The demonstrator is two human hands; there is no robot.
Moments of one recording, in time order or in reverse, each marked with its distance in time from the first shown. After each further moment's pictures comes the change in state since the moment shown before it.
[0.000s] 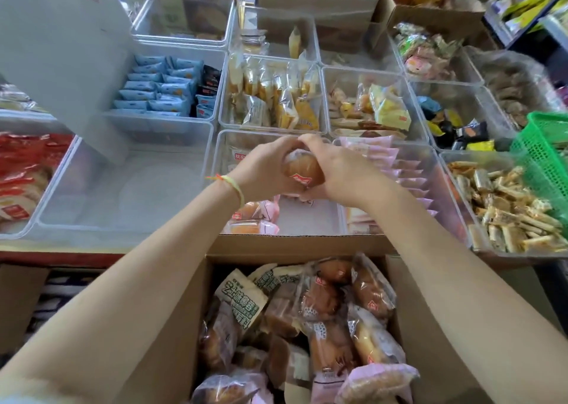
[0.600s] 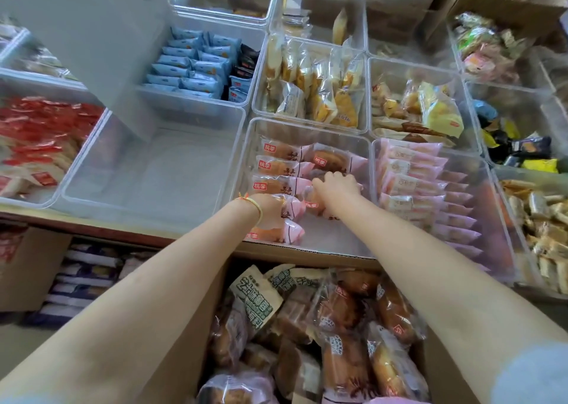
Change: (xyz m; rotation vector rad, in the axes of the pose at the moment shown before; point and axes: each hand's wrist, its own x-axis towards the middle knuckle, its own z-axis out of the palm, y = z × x) left_hand -0.015 -0.097 0.045 0.560 -0.682 -0.462; right_hand 0.117 0.038 0.128 -0.703 -0.309 0.085
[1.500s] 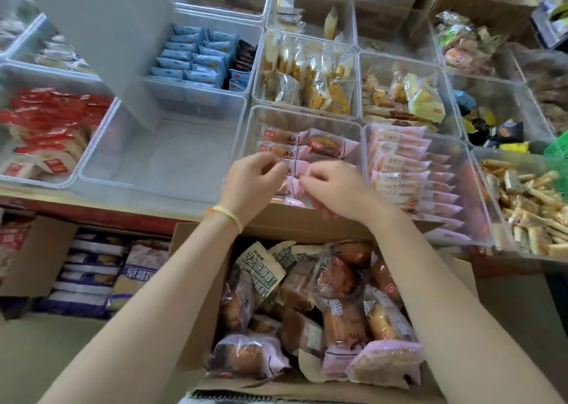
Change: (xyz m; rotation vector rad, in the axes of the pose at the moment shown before) left_hand -0.120 0.015 0.004 -0.891 0.909 0.087; right_hand -0.170 -0.026 -0.070 1.155 0.177 -0.132
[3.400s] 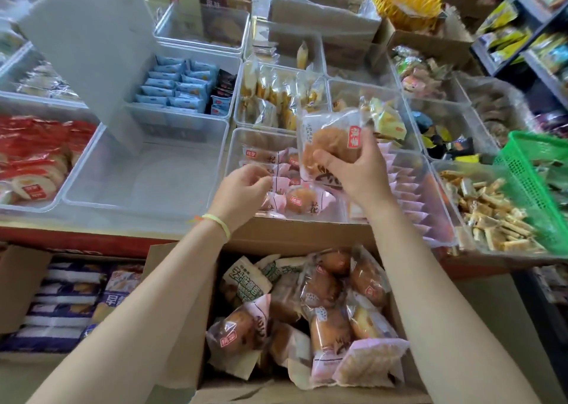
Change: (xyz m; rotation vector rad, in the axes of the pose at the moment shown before) left_hand -0.003 0.021 -0.010 -0.001 -0.103 -0.082; right_hand -0.024 0.002 -0.036 0.348 0.600 -0.001
